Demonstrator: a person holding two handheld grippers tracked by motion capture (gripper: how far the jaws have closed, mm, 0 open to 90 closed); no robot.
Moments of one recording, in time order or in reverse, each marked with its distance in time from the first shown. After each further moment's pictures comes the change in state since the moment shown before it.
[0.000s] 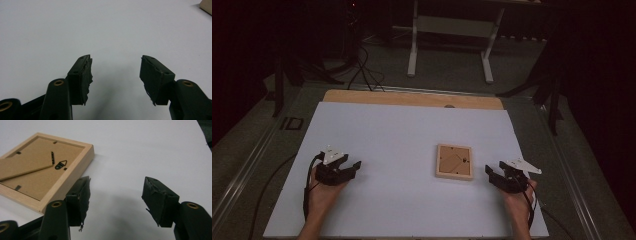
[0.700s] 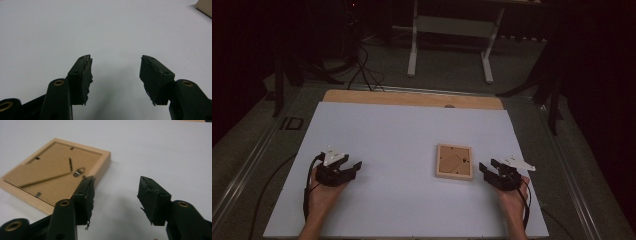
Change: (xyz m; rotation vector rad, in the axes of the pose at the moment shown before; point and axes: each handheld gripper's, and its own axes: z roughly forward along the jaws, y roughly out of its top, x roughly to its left) left arm -0.004 0.001 -0.003 -0.004 0.000 0.018; right arm 0.015 0.009 0.006 -0.013 0.062 -0.021
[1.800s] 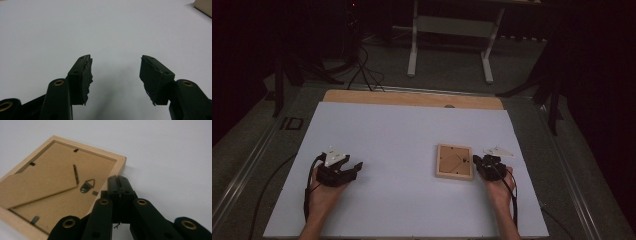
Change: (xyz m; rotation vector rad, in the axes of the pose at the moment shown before) left arm -0.003 0.000 0.000 -0.002 -0.004 0.010; right arm 0.019 0.017 0.041 0.088 -0.021 -0.010
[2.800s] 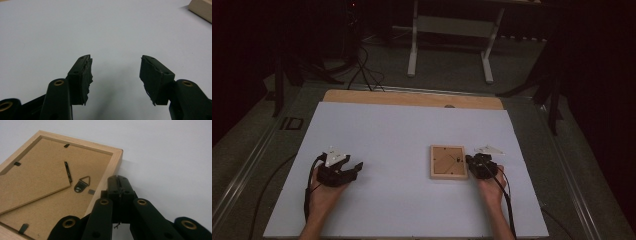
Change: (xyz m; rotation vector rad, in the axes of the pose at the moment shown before) left arm -0.001 0.000 0.001 0.002 -0.001 0.007; right arm 0.019 0.003 0.018 0.034 0.007 -0.006
